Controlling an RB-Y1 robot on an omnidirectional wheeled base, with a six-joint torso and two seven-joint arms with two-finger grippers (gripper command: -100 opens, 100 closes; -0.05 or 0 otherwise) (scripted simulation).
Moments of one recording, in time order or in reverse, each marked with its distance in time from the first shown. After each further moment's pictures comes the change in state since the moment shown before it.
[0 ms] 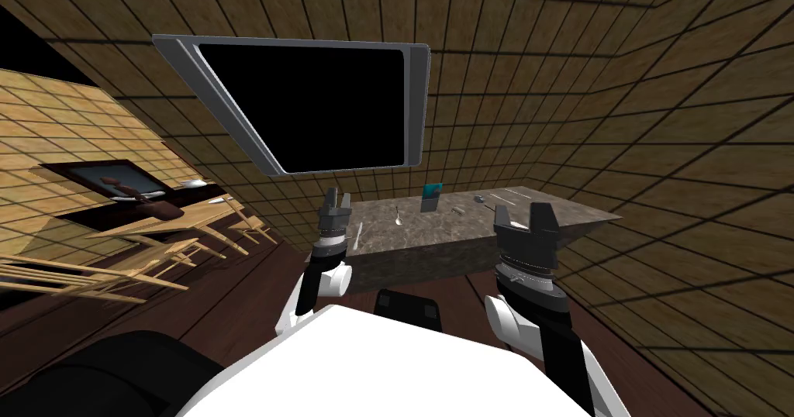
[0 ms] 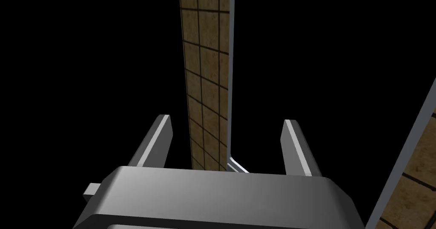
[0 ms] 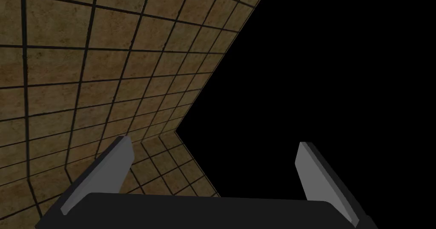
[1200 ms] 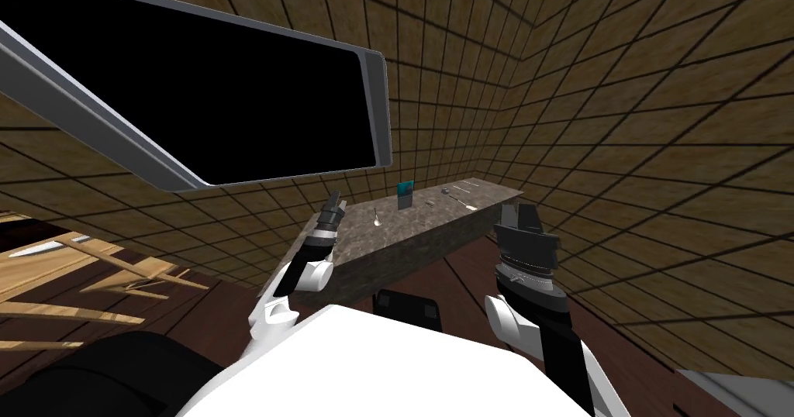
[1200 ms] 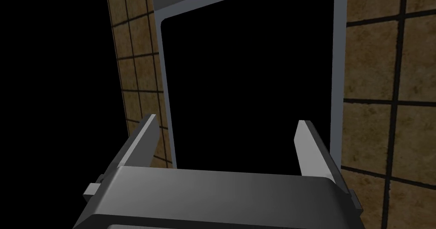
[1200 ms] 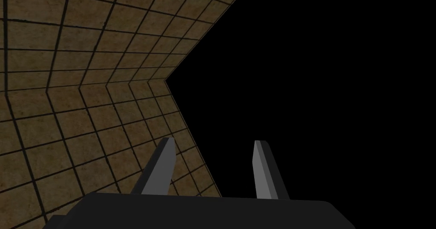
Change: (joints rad) left arm -0.022 0.246 0.184 0.063 0.196 0.269 -0.097; right arm 0.000 0.000 0.000 0.000 0.000 0.000 0.000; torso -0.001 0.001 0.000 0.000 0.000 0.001
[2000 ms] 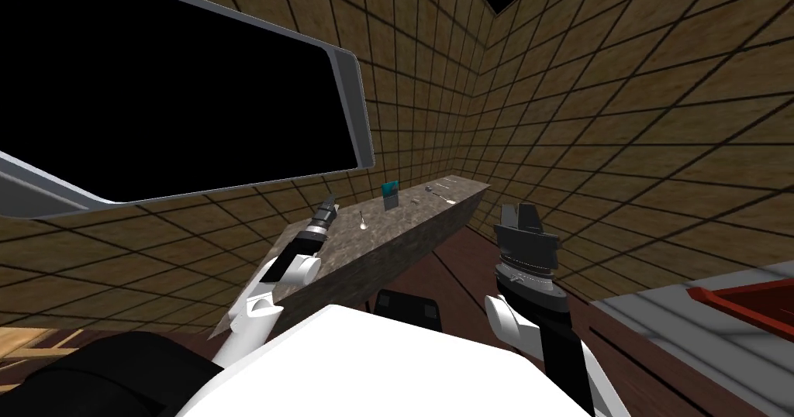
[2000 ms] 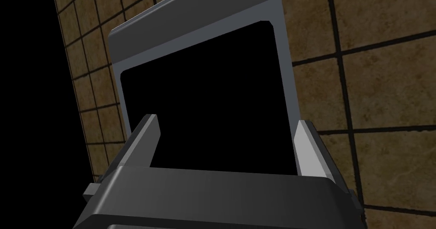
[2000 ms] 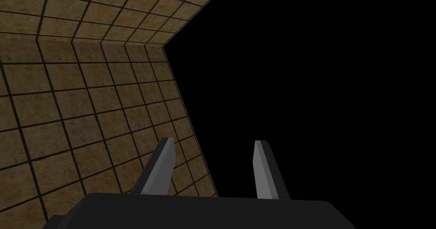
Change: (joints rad) left arm -0.012 0.121 0.128 0.048 0.123 0.207 -0.065; right arm 0.000 0.000 0.000 0.000 0.000 0.000 0.000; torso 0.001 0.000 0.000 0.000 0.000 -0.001
